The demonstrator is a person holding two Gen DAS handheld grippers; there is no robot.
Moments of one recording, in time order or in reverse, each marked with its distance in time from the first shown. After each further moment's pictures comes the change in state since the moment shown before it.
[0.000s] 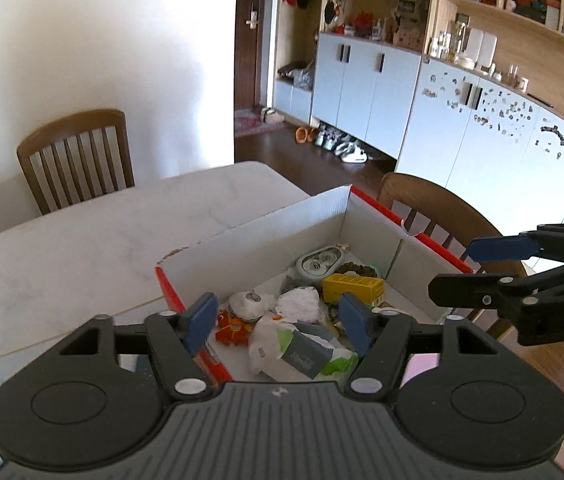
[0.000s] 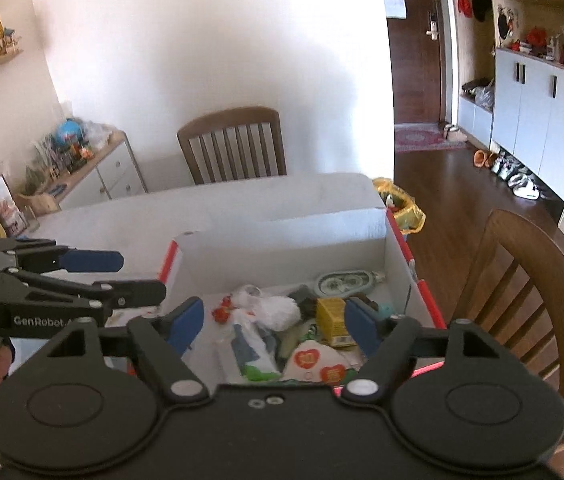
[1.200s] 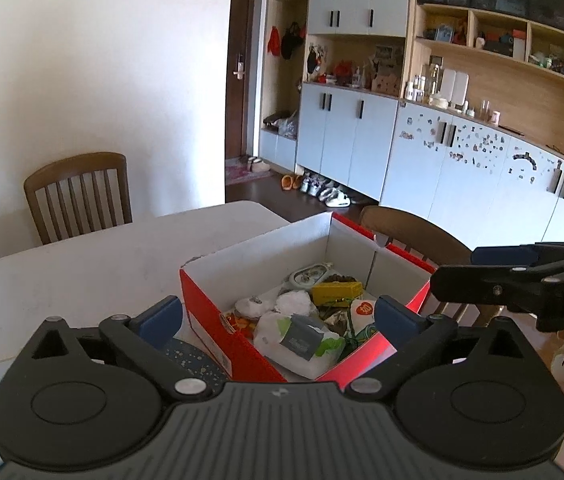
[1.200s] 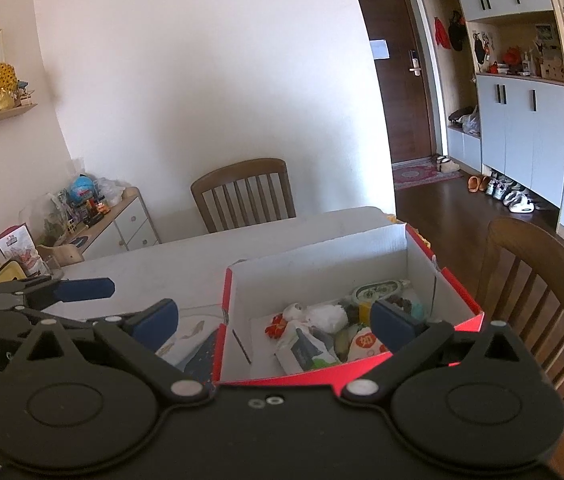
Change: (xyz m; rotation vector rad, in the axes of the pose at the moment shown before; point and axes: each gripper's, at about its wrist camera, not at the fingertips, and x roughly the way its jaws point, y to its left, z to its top) left arm -0.077 0.014 -0.048 0.020 -0.166 -0.040; right arm -0.053 0.055 -0.041 0.085 -0.173 0.002
